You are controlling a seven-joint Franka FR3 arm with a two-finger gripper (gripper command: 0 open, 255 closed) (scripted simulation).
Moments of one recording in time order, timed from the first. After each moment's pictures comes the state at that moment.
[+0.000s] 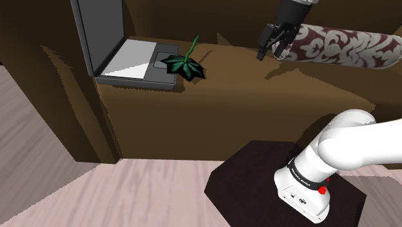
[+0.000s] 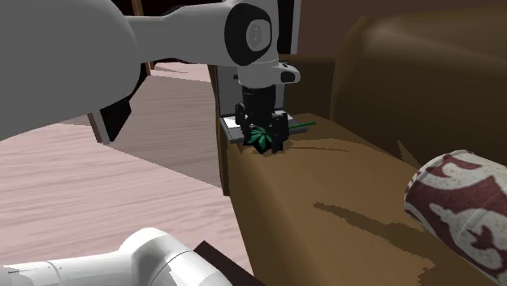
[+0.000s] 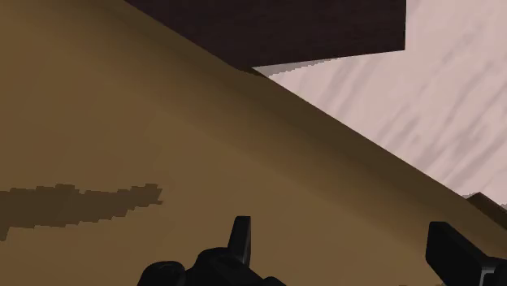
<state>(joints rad) 0.01 -0.82 0.07 -2.35 0.05 1.62 0.17</state>
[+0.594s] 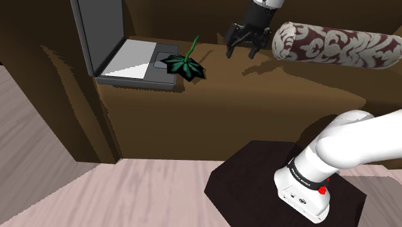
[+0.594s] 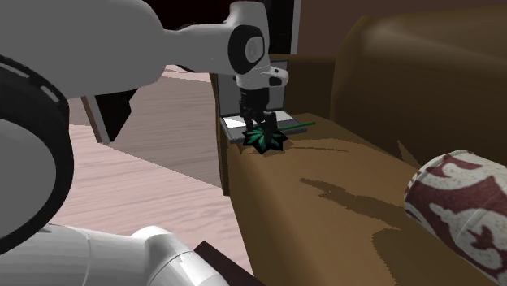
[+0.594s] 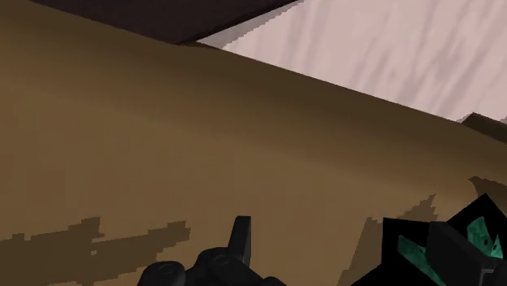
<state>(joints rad) -0.04 -0.64 0.22 -2.29 0.12 1.81 0.48</state>
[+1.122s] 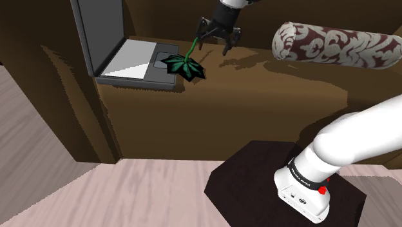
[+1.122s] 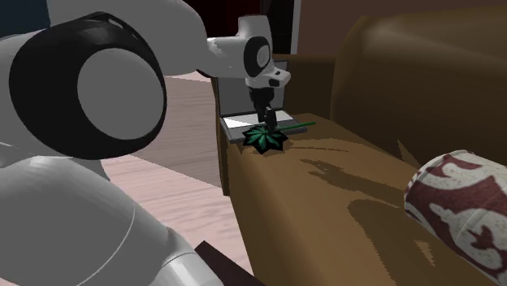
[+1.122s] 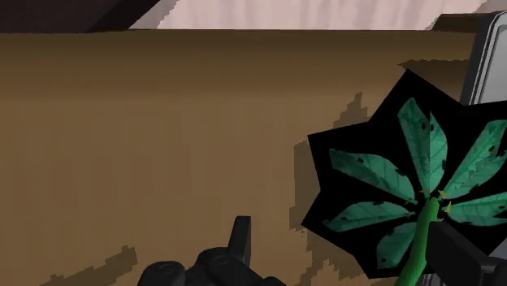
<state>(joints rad) -0.14 -0.38 0.37 -2.13 0.08 1.99 0.84</state>
